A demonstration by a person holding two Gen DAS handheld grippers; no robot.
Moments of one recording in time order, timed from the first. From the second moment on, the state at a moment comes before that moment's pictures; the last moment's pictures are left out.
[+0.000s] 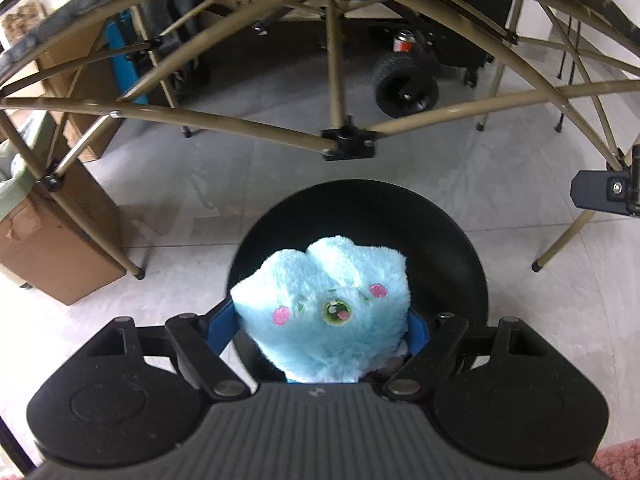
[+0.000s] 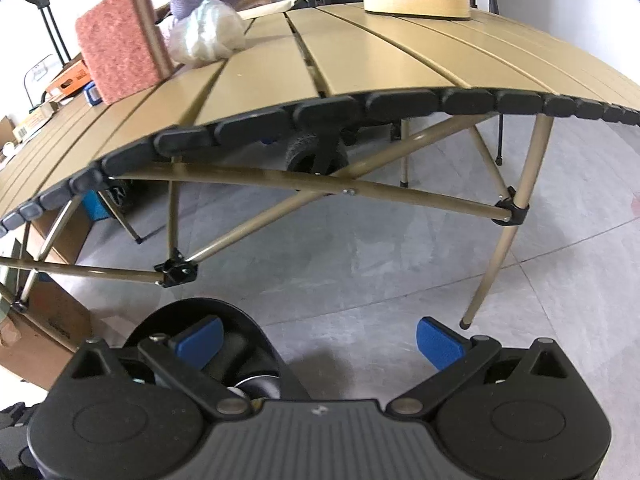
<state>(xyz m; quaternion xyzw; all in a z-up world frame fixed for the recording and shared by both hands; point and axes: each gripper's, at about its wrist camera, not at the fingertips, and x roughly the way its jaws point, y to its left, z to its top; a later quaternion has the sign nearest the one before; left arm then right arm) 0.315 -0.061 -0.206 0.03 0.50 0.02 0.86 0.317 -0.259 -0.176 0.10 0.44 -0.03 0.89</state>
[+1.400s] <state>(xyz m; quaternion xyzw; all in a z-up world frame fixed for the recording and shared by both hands) 0.341 -0.082 -0.226 0.02 0.56 -0.01 0.83 0.312 -0.271 -0.187 0.11 0.44 -0.06 0.89</state>
